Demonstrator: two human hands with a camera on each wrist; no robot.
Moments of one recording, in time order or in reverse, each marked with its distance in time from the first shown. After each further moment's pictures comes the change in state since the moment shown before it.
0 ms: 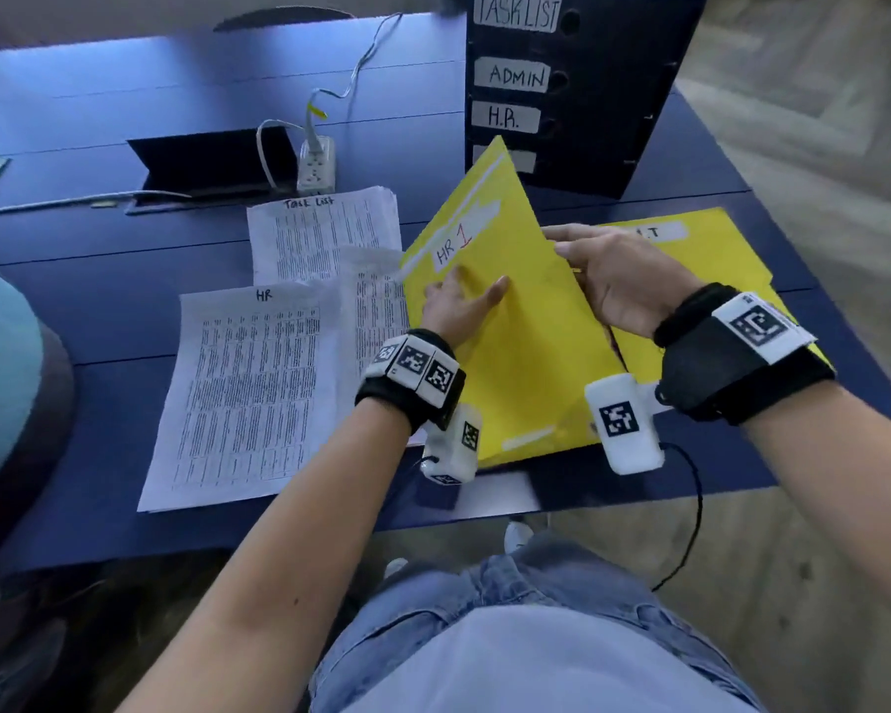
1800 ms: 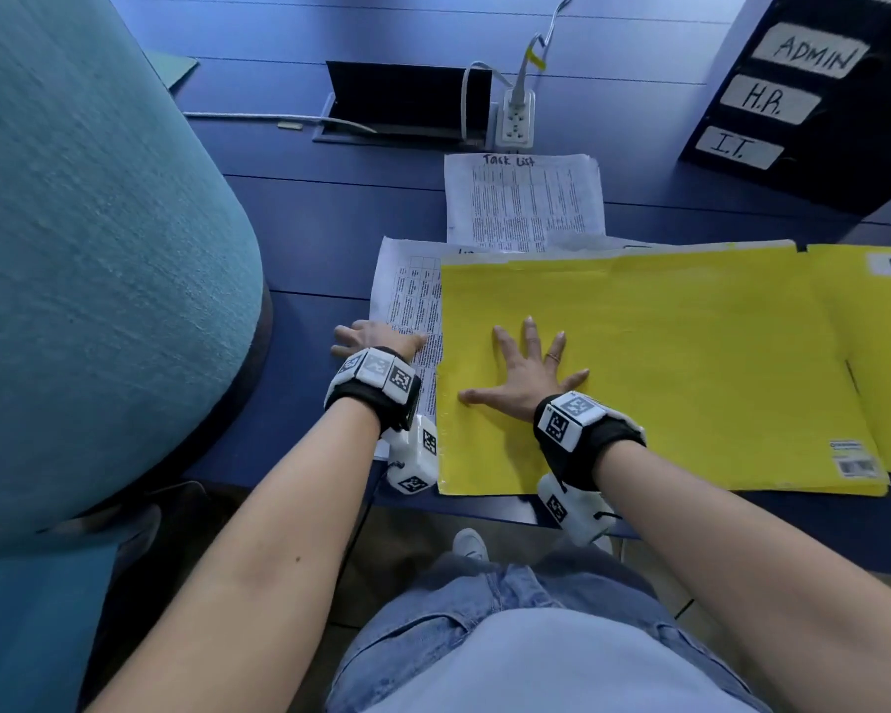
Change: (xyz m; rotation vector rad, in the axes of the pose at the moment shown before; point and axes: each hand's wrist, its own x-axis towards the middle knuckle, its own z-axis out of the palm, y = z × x) left_hand -0.011 -0.209 -0.210 0.218 0.410 -0.641; right_hand 0.104 0.156 0.262 -1.253 -0.113 0.171
